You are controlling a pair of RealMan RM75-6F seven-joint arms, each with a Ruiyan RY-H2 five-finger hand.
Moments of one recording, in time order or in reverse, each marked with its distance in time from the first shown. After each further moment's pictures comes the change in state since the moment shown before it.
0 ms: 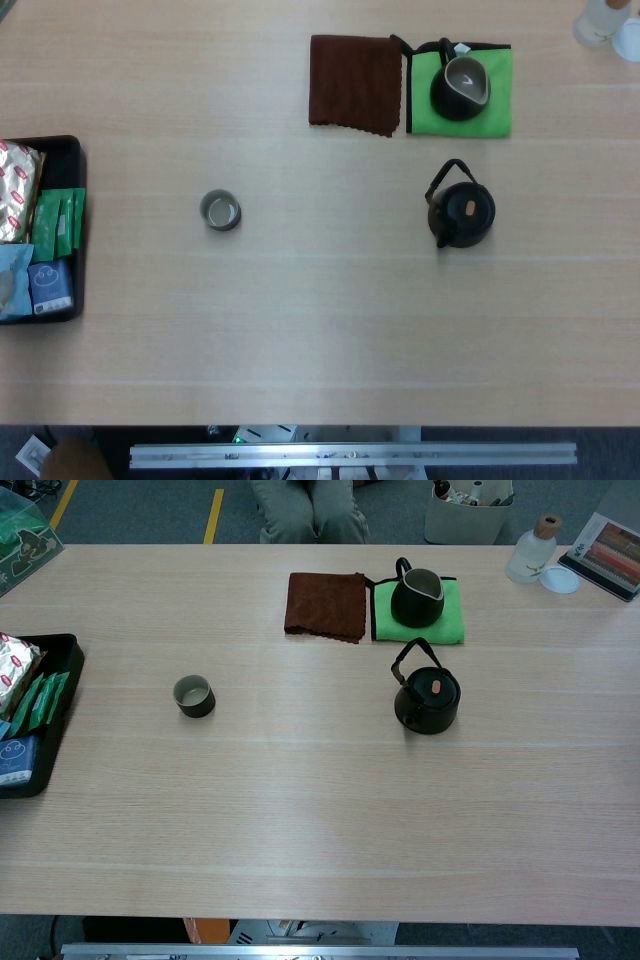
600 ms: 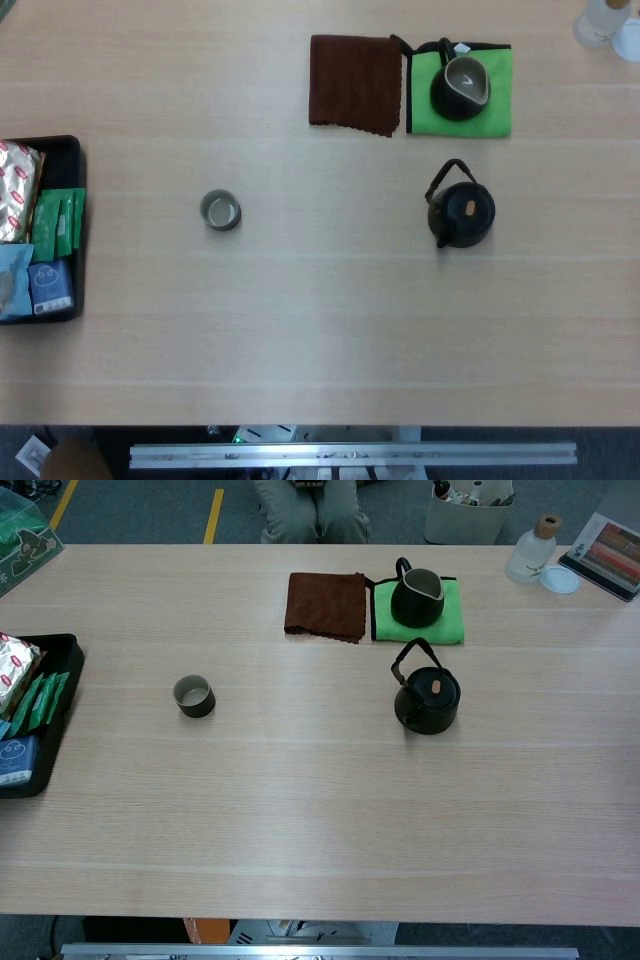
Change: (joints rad) left arm 0.004 -0.005 0.001 -0.006 -0.007 0.007 0.019; right arm 0.057 -0.005 0.015 -0.007 -0.010 -0.068 -0.011
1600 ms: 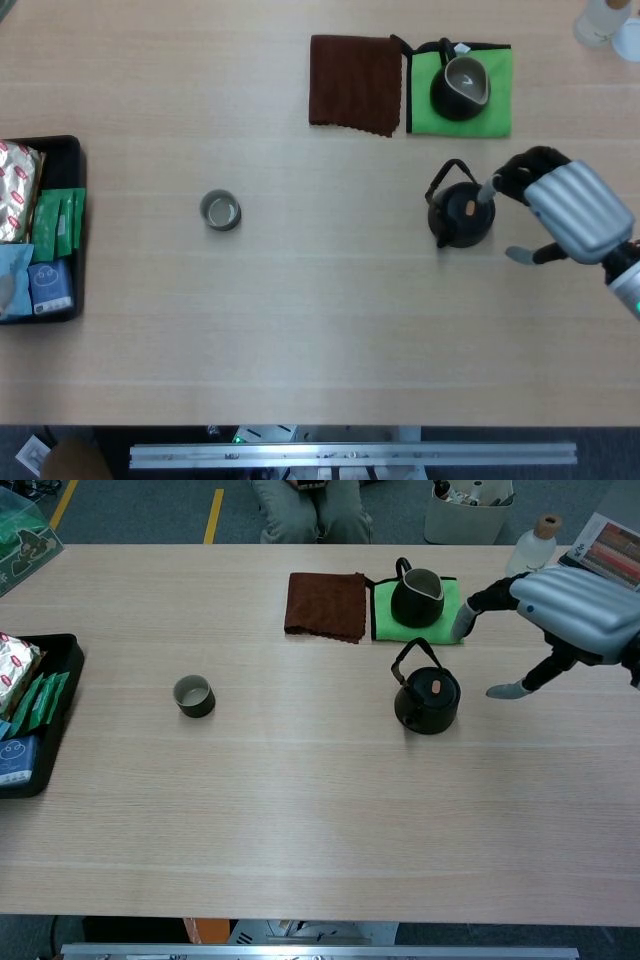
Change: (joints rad) left arm 0.005 0.015 0.007 -0.018 0.002 0.001 -0.022; right arm 0.428 -0.129 0.140 -0.100 0.143 -0.522 -0.073
